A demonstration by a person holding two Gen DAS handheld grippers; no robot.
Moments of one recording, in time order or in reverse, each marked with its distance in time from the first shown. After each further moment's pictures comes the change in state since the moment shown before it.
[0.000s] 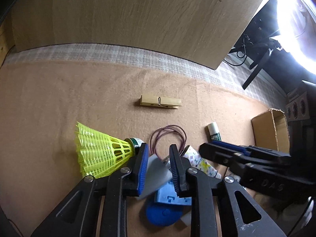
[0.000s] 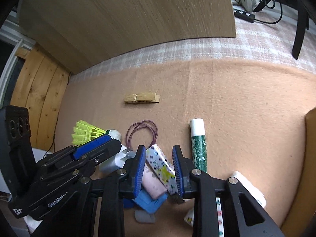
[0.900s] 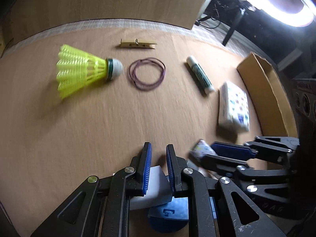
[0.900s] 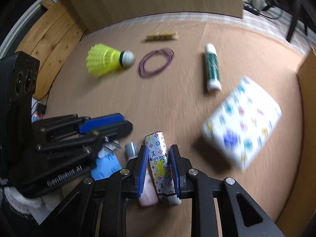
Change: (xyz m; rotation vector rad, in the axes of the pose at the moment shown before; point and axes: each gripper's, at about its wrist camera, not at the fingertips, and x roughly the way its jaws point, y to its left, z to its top) left arm 0.001 -0.022 -0.109 0.139 0.013 -0.007; right arm -0.021 0.015 -0.129 -0.215 0.023 -0.082
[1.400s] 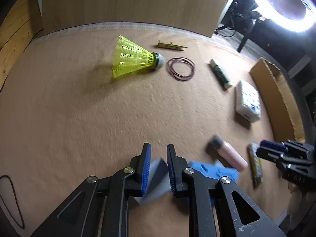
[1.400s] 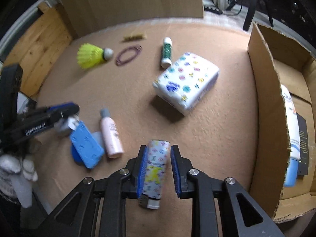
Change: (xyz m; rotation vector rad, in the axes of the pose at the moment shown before) left arm -0.041 0.030 -0.039 -0.056 -0.058 0.090; right arm -0.044 -0.014 -0.044 0.037 -0.091 -0.077
